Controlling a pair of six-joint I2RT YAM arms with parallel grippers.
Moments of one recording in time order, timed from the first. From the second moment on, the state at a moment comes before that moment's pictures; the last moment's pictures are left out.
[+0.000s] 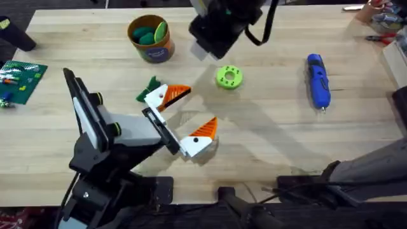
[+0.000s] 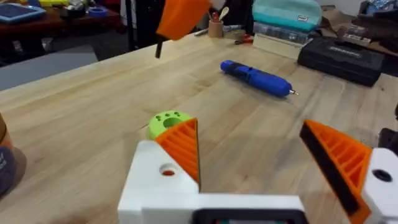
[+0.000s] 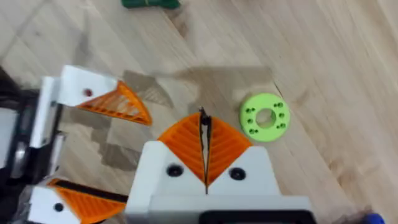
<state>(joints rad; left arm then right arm) -0.37 0.00 0.01 -0.06 0.55 -0.06 0.79 1.77 1.94 -1.30 0.00 -0.14</state>
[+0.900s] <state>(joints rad) -0.37 0.00 0.01 -0.06 0.55 -0.06 1.06 1.77 1.98 -1.32 0.00 -0.18</state>
